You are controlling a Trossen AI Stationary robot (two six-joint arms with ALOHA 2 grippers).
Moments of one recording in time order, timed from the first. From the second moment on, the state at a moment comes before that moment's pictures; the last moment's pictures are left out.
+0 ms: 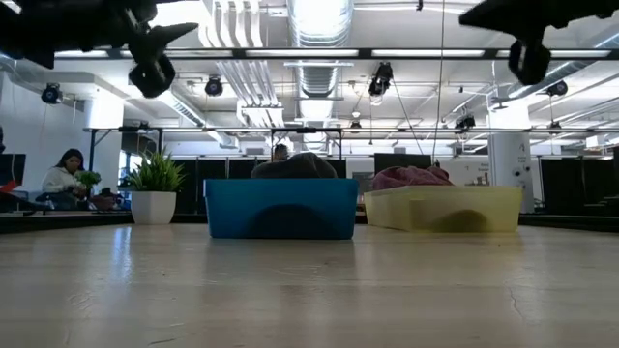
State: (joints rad) left arm 0.08 0.58 0.31 0.38 0.21 -0.64; right arm 0.41 0.65 0.45 0.04 0.65 0.81
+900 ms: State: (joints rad) left arm 0.10 0.73 0.36 -0.16 0.43 -0.89; right arm 0.24 1.58 0.73 0.23 0.25 1.20
